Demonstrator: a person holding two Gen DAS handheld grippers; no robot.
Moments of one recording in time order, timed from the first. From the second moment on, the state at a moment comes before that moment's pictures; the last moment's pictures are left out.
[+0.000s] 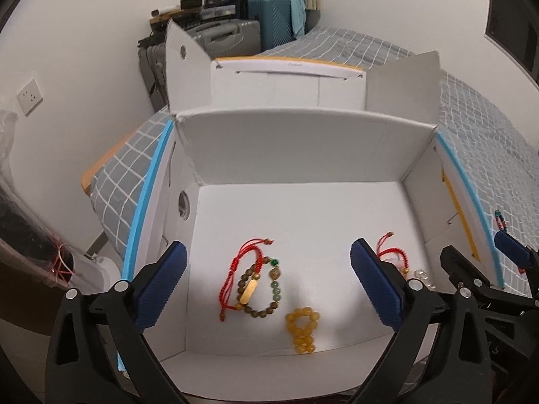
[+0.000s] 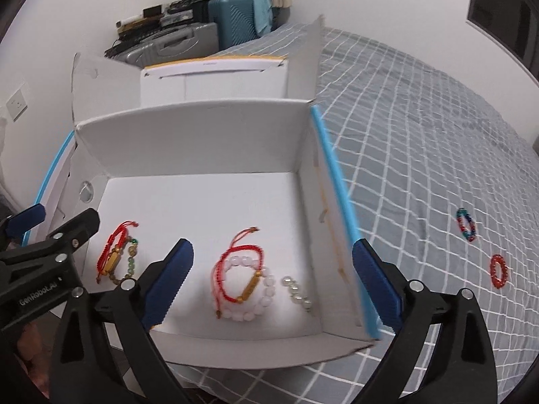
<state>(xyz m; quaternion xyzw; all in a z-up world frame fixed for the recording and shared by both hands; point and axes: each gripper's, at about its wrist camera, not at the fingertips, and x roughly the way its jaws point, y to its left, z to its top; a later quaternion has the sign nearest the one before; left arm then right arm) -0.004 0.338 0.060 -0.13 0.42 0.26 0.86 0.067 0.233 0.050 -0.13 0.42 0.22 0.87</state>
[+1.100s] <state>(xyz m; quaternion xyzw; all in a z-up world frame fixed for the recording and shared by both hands) 0.138 0.070 0.101 -0.05 0.35 0.06 0.93 0.123 -0.067 0.096 -0.06 0.34 0.04 0.94</state>
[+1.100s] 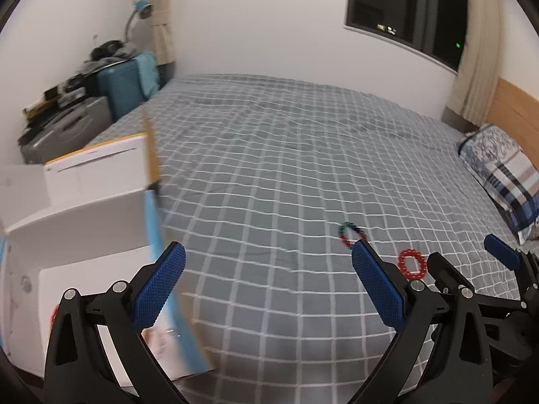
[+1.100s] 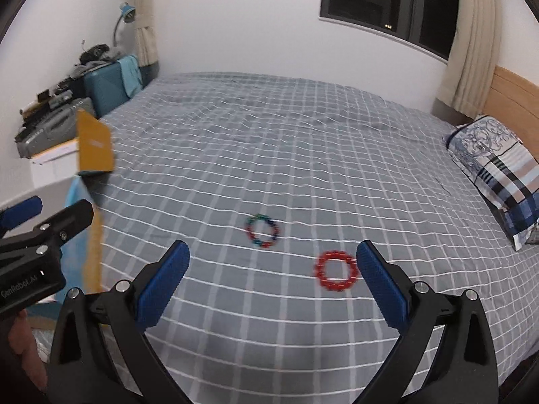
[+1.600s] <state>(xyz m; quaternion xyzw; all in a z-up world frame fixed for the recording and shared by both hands) 0.260 -0.008 0.014 -0.02 0.41 0.02 0.91 0.206 -0.163 -0.003 -0.01 0.42 0.02 0.91</state>
